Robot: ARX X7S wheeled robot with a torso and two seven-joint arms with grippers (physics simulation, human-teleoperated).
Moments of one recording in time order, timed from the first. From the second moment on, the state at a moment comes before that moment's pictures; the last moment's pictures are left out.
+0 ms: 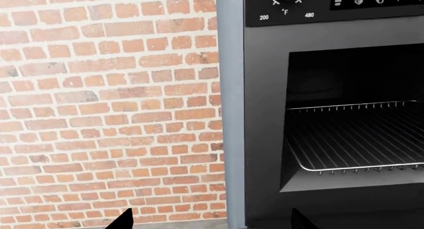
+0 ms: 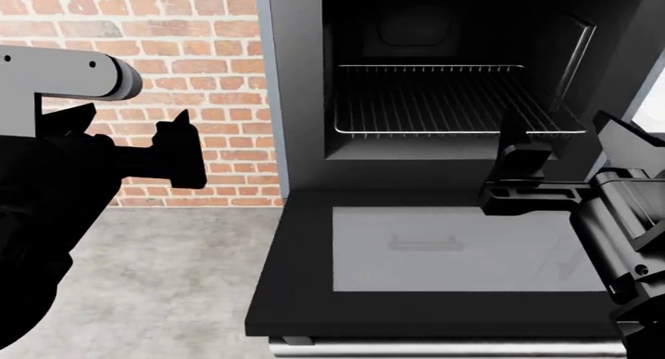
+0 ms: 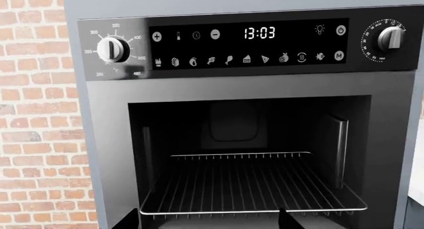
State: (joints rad) left arm -0.96 -0.61 -0.04 0.54 -1.80 -1.35 -1.24; right arm 0.72 0.58 0.30 -0.84 1.69 1.25 1.08
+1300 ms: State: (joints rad) left arm -0.98 -0.60 0.05 0.53 -1.74 -1.30 -1.18; right arm 0.70 0.60 0.28 -0.82 1.64 1.22 1.02
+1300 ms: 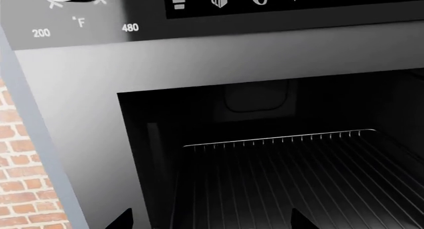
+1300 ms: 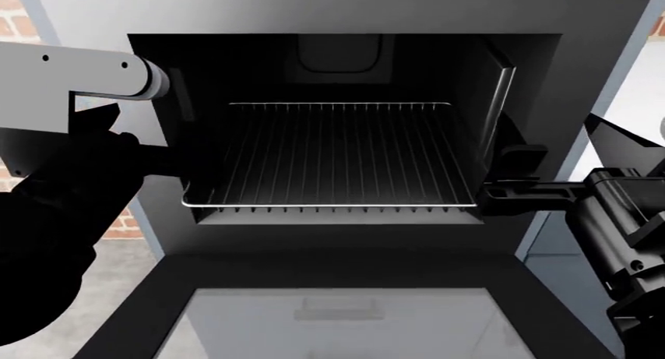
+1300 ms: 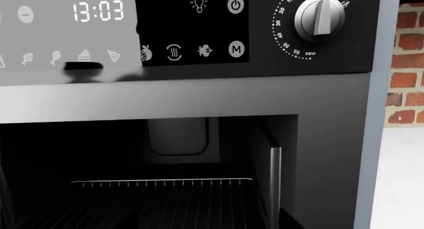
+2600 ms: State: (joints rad) left arm -1.17 -0.65 0.25 0.34 -2.07 -1.17 -1.34; right arm 0.98 0.68 -0.01 -0.56 1.94 1.11 1.25
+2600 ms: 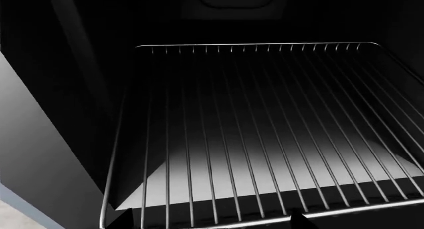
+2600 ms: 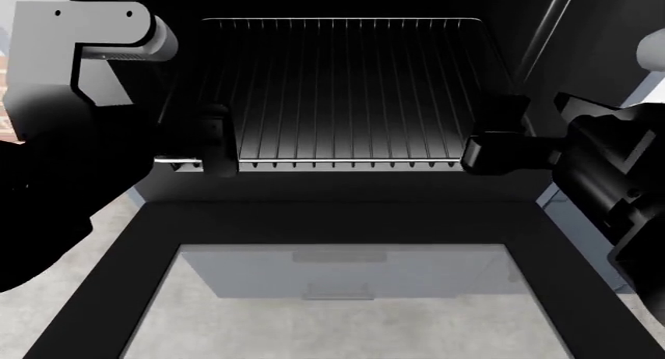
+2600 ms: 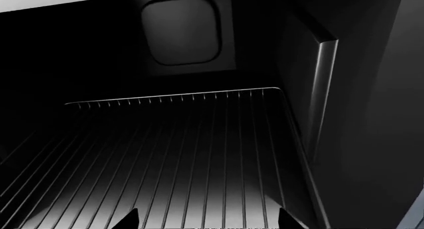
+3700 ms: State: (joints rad) left arm -1.50 -0.39 0.66 -0.43 -1.40 -1.19 -0.72; right arm 1.36 0.47 -0.44 0.22 1.67 1.27 1.05
